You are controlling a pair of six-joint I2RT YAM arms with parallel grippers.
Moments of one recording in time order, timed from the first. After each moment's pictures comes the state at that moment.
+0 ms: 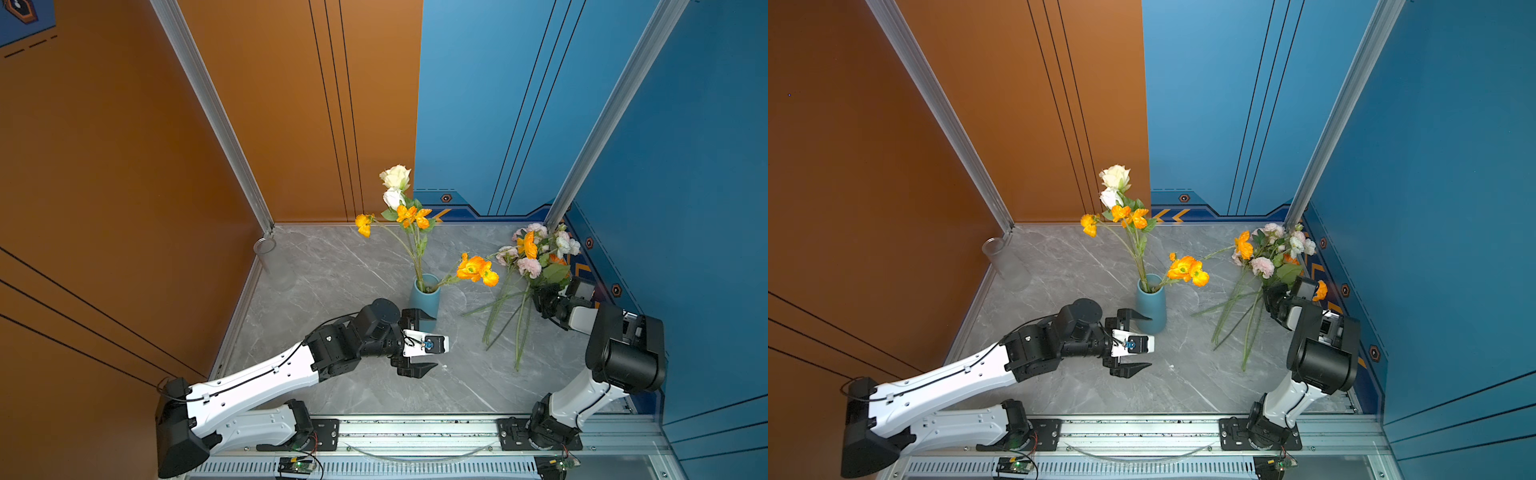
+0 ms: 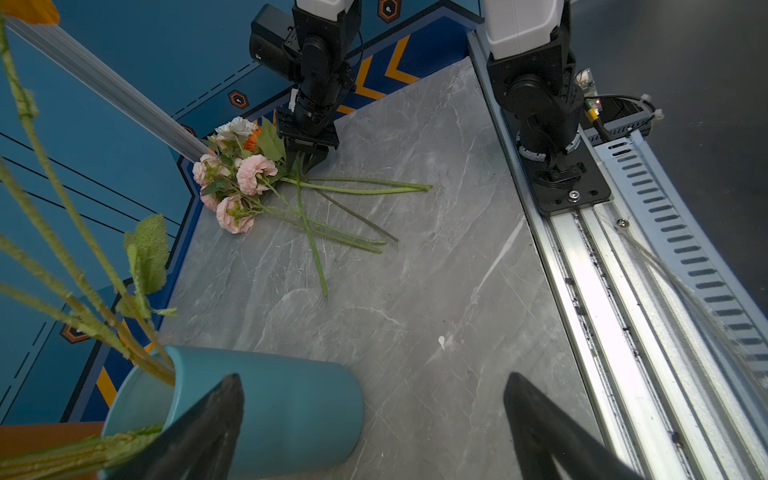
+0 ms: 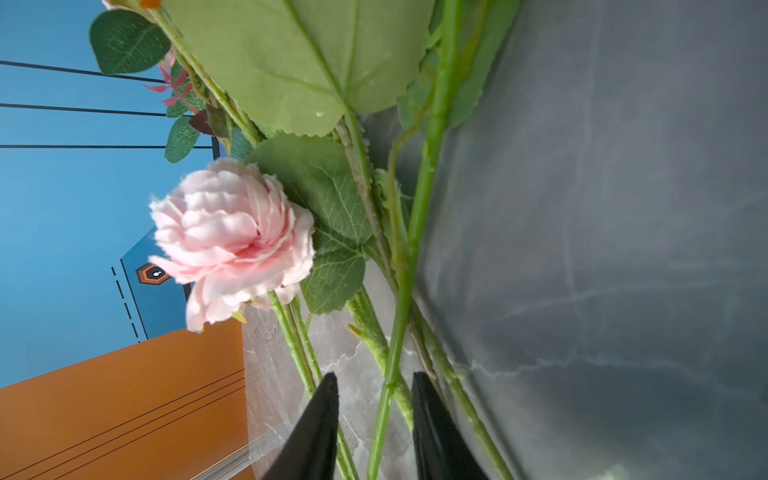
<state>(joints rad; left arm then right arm) -1.04 1.10 0.93 -0.35 0.21 0.64 -0.42 1.70 0.72 0.26 -0.45 1.06</state>
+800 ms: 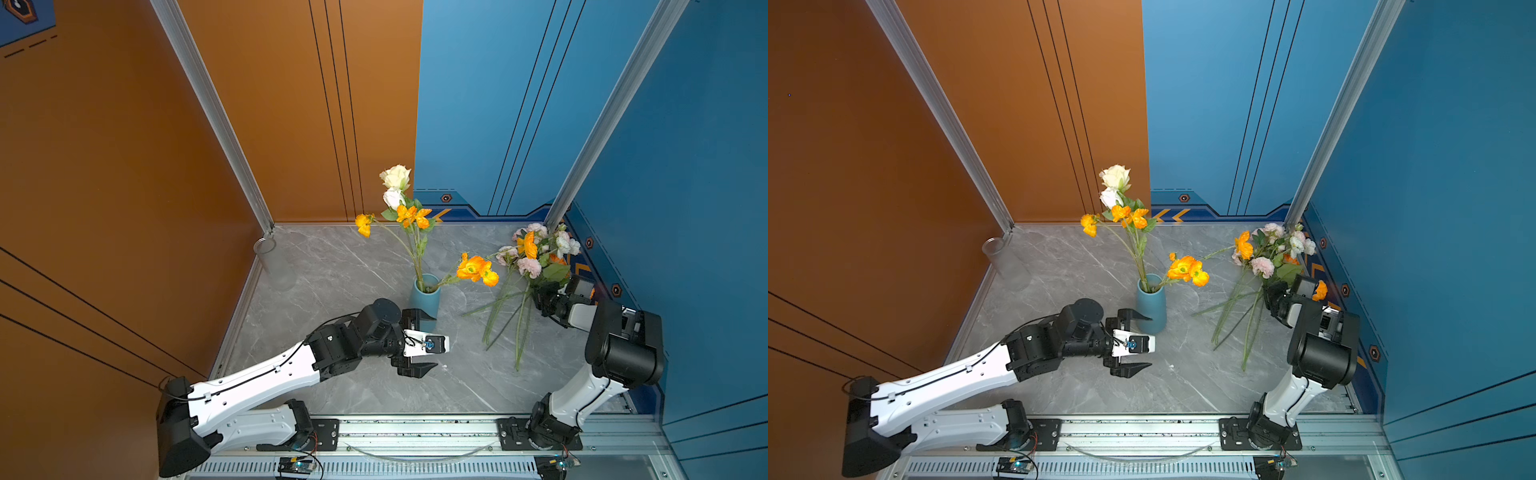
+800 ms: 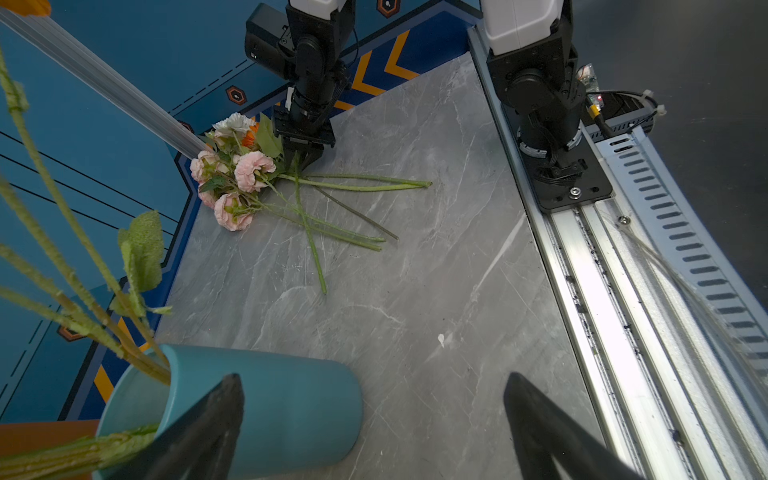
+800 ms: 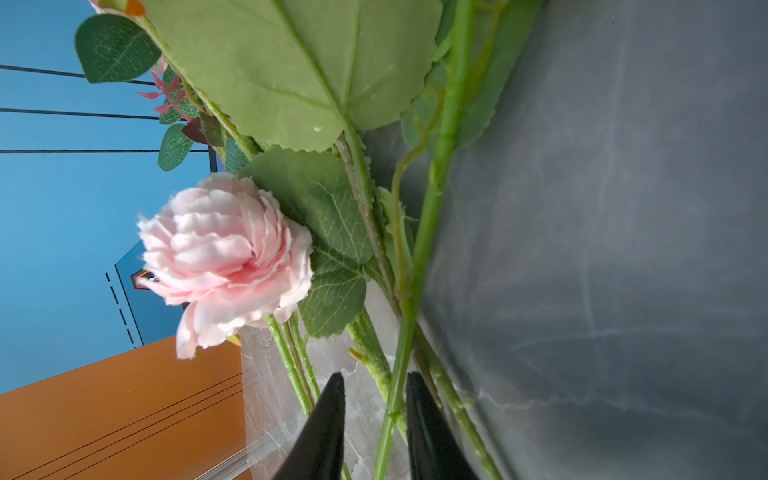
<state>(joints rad) -1.04 1.10 0.93 -0.35 0.21 0.64 -0.42 1.75 0.75 0.26 -0.45 1.05</state>
